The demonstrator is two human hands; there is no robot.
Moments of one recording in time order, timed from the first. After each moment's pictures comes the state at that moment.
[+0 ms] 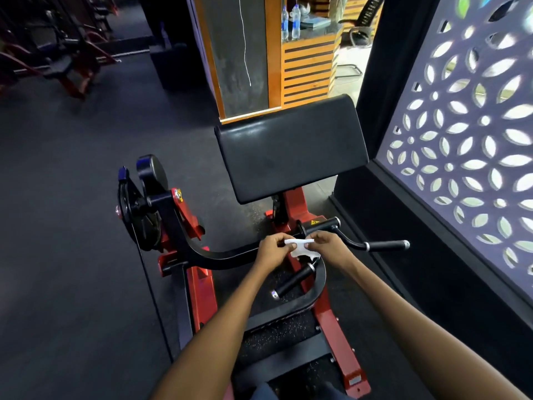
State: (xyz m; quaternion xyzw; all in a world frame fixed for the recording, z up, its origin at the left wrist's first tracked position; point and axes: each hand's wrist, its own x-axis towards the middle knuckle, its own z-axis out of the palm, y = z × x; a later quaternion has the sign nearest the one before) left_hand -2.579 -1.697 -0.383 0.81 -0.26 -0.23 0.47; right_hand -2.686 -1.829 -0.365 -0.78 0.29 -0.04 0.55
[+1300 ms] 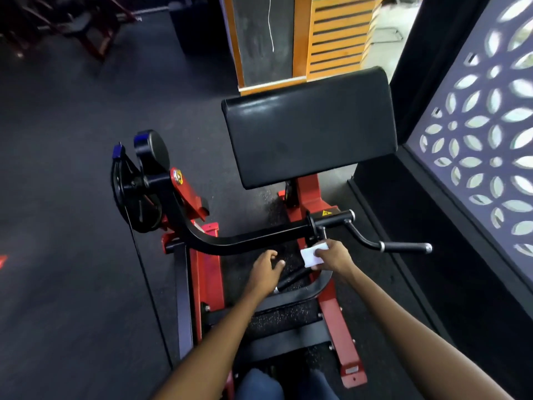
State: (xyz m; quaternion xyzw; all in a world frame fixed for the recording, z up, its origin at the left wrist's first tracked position) left_hand -2.587 -1.688 -0.457 0.89 -0.15 -0.26 0.35; right_hand -2.662 -1.851 -0.396 -0.69 0.42 0.05 0.58
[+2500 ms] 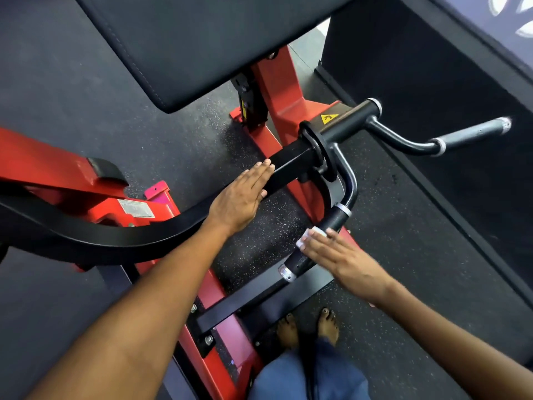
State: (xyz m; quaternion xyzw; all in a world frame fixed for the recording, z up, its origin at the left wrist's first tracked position) left_hand -2.395 -1.739 -0.682 0.76 -0.63 -0.11 0.09; right_hand -2.674 -1.828 -0.681 -0.99 0.03 0.01 0.10
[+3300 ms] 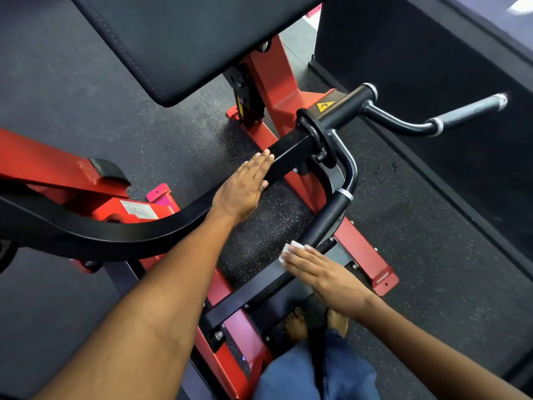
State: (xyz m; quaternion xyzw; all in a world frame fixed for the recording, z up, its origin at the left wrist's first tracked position) left_hand -2.394 -1.740 -0.683 0.76 -0.64 -0.11 0.09; right_hand -2.669 -1.759 -0.692 -0.97 0.04 -0.02 0.23
